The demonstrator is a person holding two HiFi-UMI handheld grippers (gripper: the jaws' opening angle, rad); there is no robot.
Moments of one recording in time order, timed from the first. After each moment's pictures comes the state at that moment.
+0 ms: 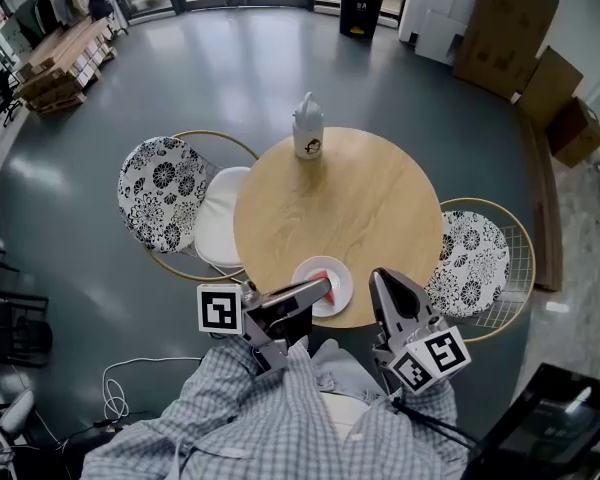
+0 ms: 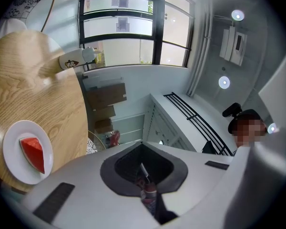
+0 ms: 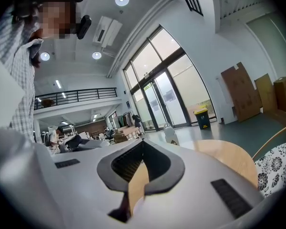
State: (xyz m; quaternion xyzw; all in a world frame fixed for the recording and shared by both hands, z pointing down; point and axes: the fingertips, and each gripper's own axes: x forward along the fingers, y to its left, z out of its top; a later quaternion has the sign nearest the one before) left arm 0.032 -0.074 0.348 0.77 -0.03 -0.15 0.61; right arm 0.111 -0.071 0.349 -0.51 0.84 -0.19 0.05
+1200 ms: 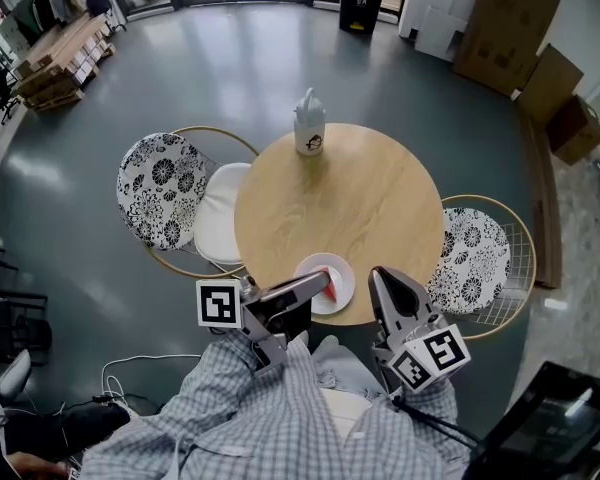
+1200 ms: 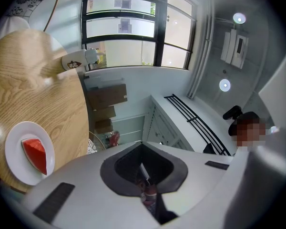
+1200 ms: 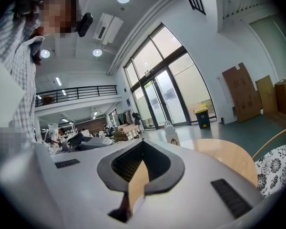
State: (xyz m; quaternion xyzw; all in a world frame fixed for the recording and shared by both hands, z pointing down) left arm 0.027 -0.082 0.352 0.77 -0.03 -0.16 0.62; right arm 0.104 -0.072 0.353 -0.51 0.84 -0.19 0.03
